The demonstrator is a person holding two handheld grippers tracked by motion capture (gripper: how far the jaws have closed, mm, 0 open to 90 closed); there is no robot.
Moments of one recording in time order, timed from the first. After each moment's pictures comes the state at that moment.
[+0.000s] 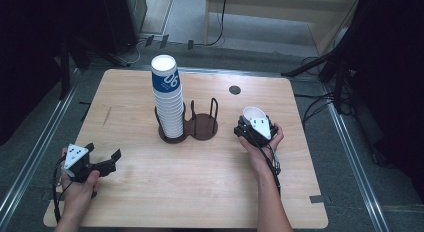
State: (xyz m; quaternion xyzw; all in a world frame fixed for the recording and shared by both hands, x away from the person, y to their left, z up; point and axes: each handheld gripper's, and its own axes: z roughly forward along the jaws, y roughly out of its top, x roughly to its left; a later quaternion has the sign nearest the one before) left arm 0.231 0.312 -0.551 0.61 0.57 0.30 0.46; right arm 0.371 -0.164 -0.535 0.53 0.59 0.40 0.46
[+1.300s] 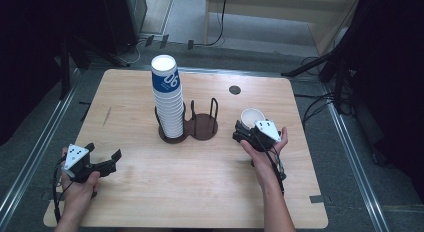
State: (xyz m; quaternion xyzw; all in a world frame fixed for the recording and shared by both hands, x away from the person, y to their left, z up) left arm 0.230 0.311 -0.551 0.61 0.56 0.31 0.46; right arm 0.349 -0.171 -0.515 0.54 0.60 0.45 0.38
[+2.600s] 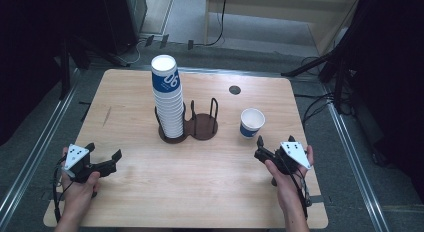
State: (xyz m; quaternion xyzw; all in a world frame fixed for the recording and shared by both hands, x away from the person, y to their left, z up) left arm 0.230 0.311 -0.551 0.61 0.56 0.31 0.47; right arm 0.284 -0.230 -0.506 0.54 0.58 0.46 0.41
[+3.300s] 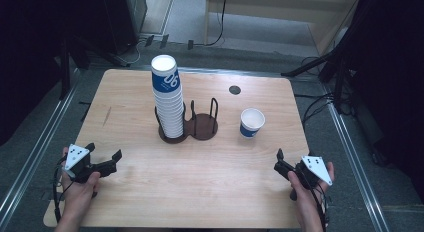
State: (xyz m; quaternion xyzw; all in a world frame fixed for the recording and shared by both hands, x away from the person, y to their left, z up) left arm 0.230 0.310 -0.551 0.62 0.56 0.31 0.46; right arm 0.256 -0.286 -0.525 0.57 0.57 0.42 0.42
